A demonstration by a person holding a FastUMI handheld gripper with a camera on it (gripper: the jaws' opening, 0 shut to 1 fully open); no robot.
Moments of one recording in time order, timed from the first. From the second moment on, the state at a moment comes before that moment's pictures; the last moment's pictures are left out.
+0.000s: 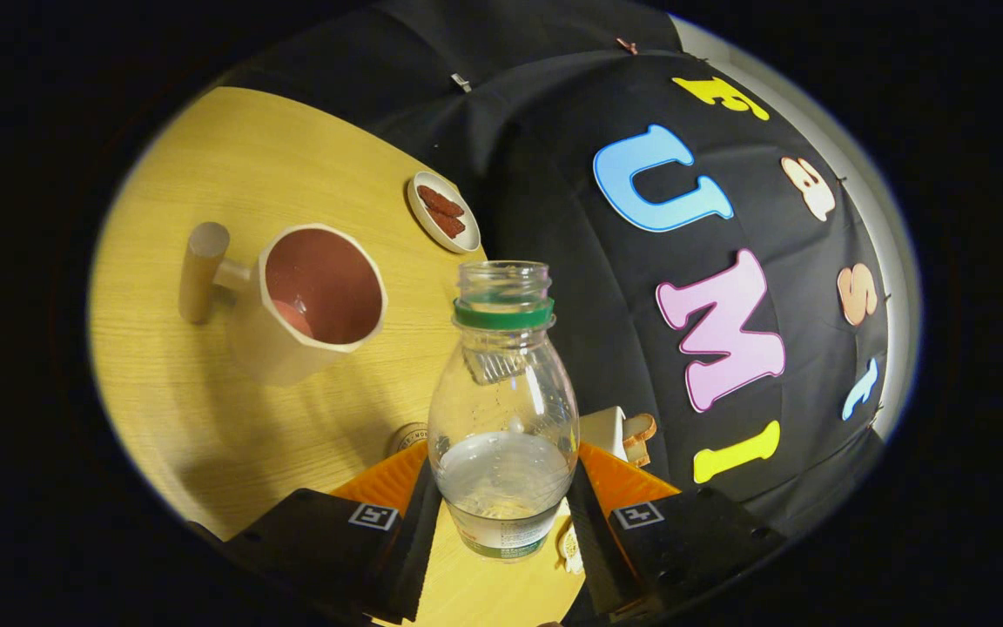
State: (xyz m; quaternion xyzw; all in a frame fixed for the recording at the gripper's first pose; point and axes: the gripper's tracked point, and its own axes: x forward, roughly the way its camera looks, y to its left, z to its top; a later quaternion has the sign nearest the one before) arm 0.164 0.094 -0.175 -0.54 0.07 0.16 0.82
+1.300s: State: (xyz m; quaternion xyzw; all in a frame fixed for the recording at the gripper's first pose) arm 0.197 0.115 -0.188 -0.72 0.03 0.18 0.67
